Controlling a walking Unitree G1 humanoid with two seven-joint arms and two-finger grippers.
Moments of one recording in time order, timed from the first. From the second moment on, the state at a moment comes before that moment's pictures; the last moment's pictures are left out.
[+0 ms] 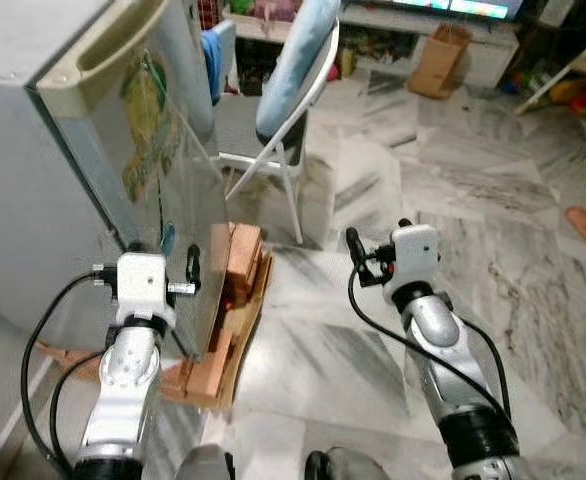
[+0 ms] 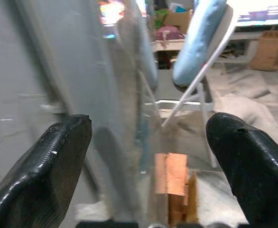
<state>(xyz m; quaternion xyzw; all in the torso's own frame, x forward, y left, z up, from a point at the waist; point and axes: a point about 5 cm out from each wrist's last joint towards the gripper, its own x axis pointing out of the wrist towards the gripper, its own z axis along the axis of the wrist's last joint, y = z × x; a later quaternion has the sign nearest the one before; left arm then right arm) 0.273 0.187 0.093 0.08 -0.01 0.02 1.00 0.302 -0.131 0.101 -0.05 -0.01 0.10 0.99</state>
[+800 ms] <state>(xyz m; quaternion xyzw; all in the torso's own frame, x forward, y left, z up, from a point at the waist) 0.309 0.192 0.101 0.07 -0.03 0.04 1.00 0.248 -0.138 0.079 -0.02 0.10 0.30 0.95</state>
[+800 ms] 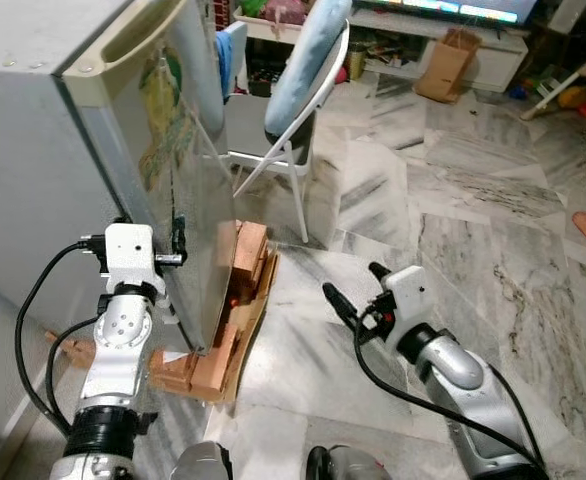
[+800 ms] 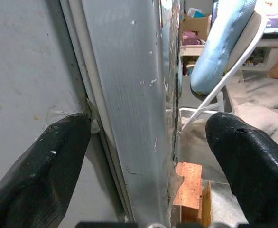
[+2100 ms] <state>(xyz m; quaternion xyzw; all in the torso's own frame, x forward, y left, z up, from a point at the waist) 0.336 0.180 0.101 0.05 -0.02 -0.04 1.00 0.244 -0.125 0.088 -0.02 0.10 0.36 0.93</state>
